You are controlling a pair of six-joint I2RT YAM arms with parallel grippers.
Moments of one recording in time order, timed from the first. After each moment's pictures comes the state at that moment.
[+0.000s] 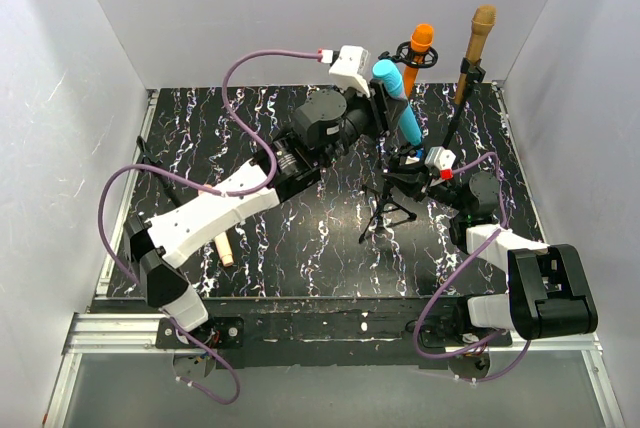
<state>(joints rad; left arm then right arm) -0.99 1.64 1.73 -0.06 -0.28 -0.41 0.15 1.30 0.40 1.14 -0.99 -0.01</state>
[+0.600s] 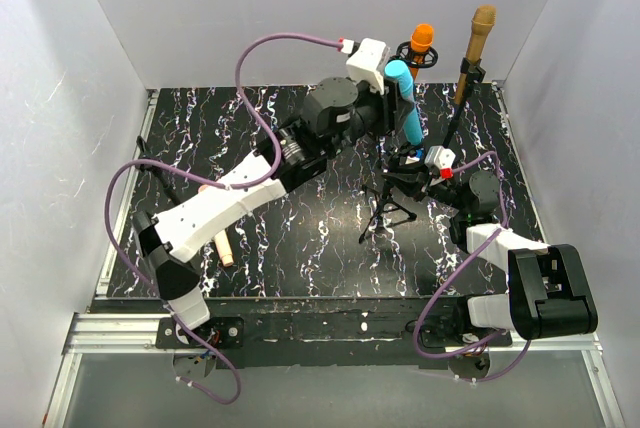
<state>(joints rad) -0.99 1.67 1.81 -0.16 -0.21 -0.32 0.15 1.30 0.41 1.13 -1.00 -0.01</state>
